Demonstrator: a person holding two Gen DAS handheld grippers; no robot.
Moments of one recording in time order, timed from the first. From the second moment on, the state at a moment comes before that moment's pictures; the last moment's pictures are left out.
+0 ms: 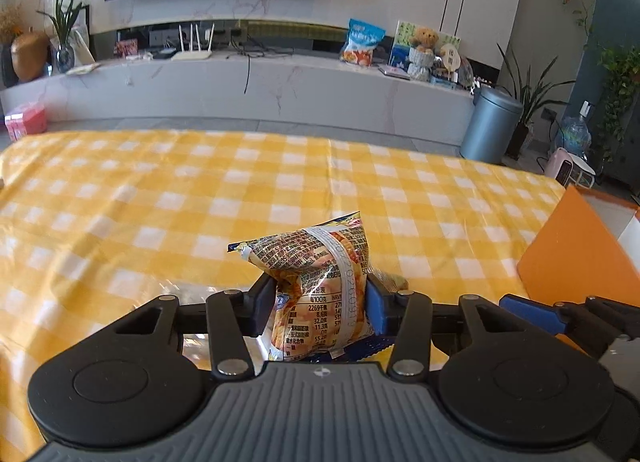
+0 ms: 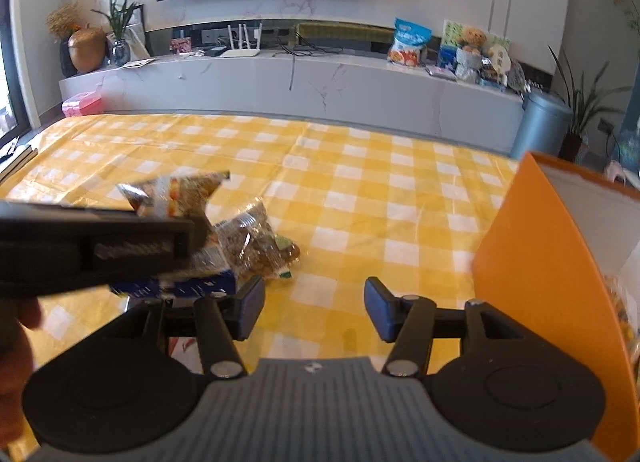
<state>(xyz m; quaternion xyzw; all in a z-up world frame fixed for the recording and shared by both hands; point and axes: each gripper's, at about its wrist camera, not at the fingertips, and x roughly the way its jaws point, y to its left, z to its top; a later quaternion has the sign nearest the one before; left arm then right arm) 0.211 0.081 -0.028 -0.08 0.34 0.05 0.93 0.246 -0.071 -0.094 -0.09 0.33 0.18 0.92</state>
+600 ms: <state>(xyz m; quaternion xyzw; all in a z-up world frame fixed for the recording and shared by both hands) 0.223 0.112 -0.043 -0.10 0.37 0.05 0.92 0.280 -0.038 -0.101 -0.13 0.30 0.22 0.92</state>
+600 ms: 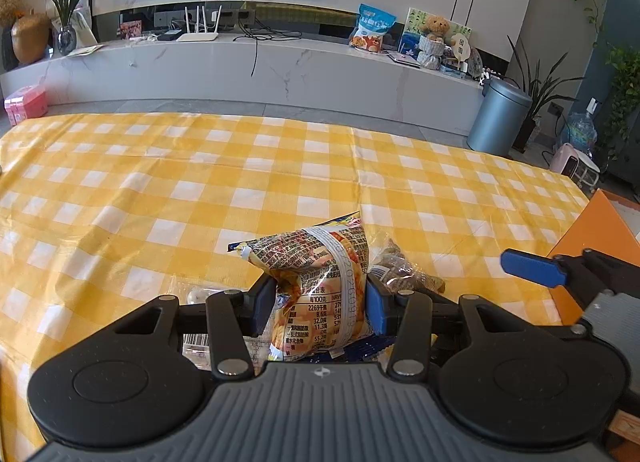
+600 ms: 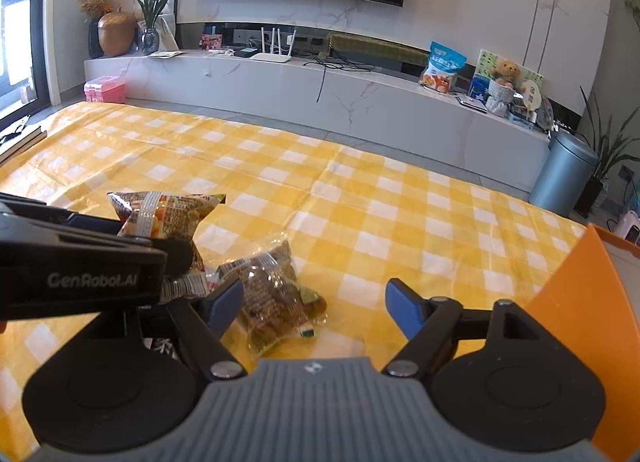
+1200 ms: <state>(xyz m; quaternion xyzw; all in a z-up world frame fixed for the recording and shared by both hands) 0.222 0.117 -0.049 -0.12 0.37 0.04 0.92 0.298 -0.018 -0.129 -0.14 0.33 0.26 0.90</state>
